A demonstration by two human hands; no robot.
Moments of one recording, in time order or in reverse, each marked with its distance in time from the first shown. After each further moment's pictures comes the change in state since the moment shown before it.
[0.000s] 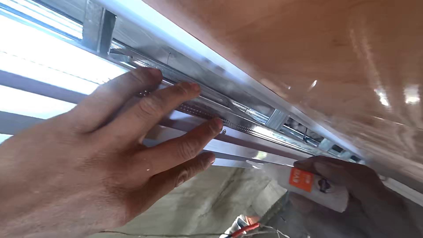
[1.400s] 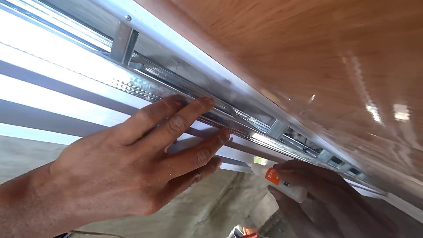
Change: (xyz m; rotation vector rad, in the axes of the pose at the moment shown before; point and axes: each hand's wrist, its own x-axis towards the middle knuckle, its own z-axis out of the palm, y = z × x) left_hand 0.001 0.000 0.006 0.095 0.093 0.022; right_hand 0.011 -0.010 0.003 -0.157 -0.129 -0.004
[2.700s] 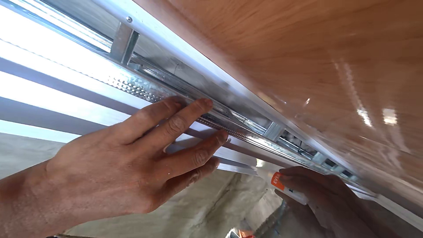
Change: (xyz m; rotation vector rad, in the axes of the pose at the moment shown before) left_hand -0.002 0.000 0.005 -0.009 0.032 -0.004; right_hand -0.007 0.002 -0.018 -0.240 -0.090 -0.057
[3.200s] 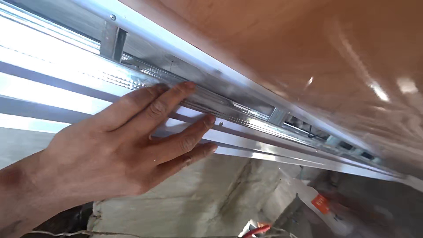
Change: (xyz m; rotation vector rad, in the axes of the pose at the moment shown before) left_hand 0.000 -0.004 -0.008 0.105 -0.066 0.098; right_hand -0.084 -0.025 0.019 -0.015 0.447 0.281
